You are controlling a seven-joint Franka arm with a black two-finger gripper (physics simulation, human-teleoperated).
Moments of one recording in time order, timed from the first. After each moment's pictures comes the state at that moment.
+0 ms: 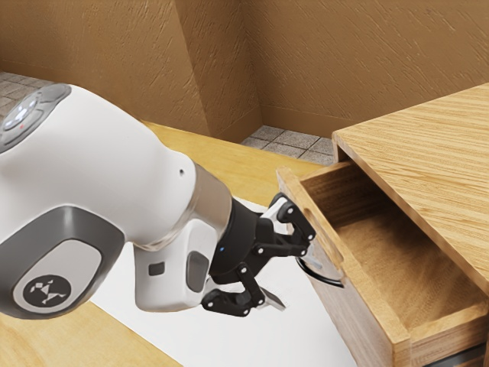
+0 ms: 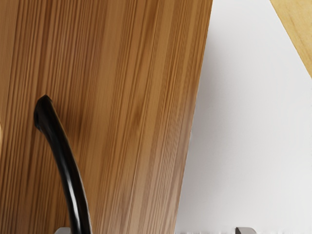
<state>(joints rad) -0.38 -0.48 -0.10 -2.17 -0.03 2.25 1.53</state>
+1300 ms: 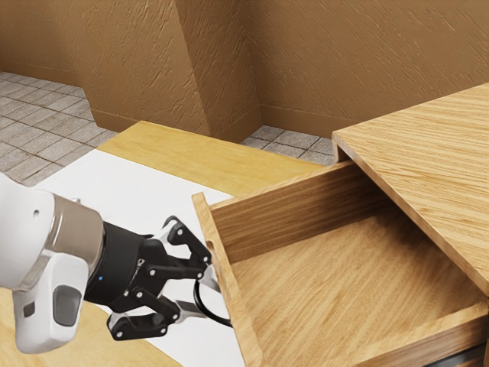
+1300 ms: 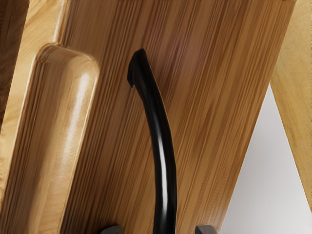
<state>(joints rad) -0.39 -0.85 -0.03 -2.46 -0.03 2.28 1.46</state>
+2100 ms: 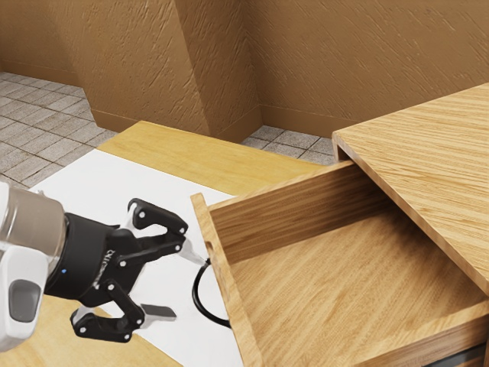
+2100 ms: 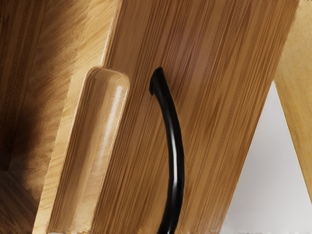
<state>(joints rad) -0.40 -0.92 -0.02 -2.46 -0.03 2.25 1.44</state>
